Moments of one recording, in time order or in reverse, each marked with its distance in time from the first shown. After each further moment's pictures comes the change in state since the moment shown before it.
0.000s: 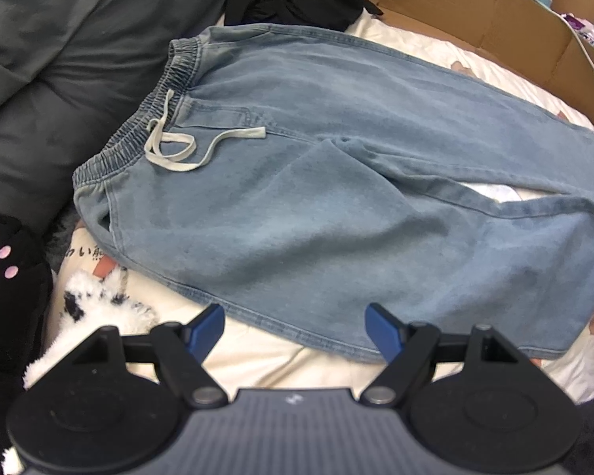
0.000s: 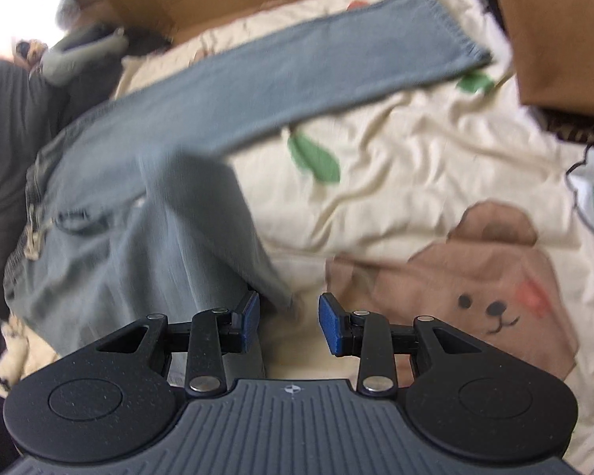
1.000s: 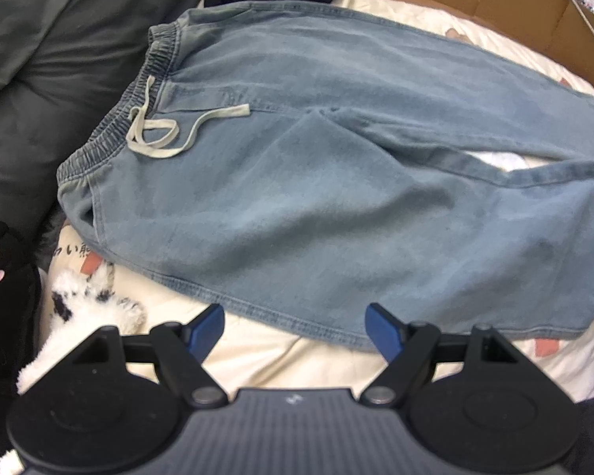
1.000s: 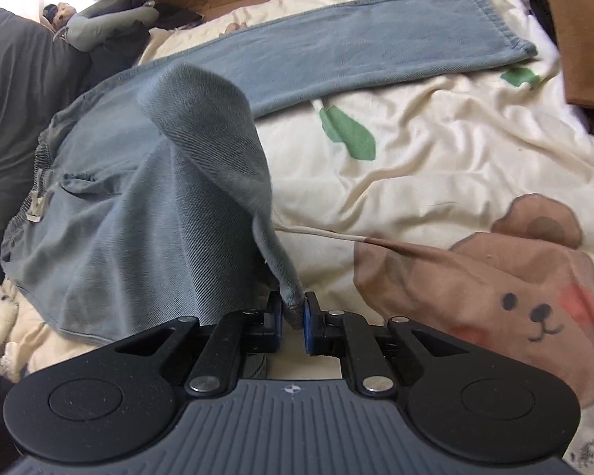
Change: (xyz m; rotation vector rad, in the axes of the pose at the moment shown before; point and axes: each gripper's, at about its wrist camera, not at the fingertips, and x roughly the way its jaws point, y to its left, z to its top) left arm 0.025 -0.018 -0.004 0.053 0.047 0.023; right arm 0.014 0.009 -0.013 -0.086 -0.007 0.036
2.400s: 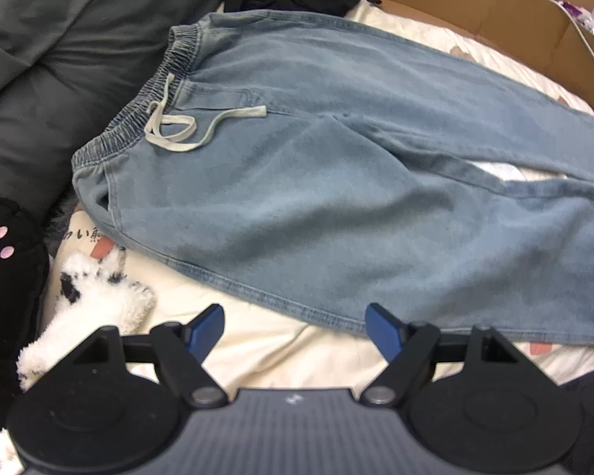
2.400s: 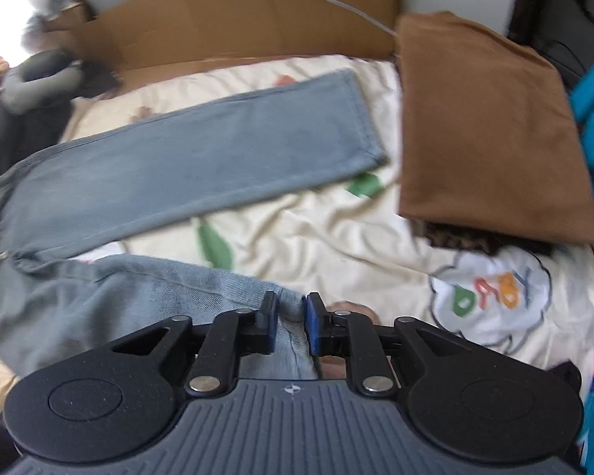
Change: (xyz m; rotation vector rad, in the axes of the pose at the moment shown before) left arm -0.015 0.017 -0.017 -0.042 -0.031 -0.013; right arm -0.105 -0.069 0.081 0.100 -0.072 -0.246
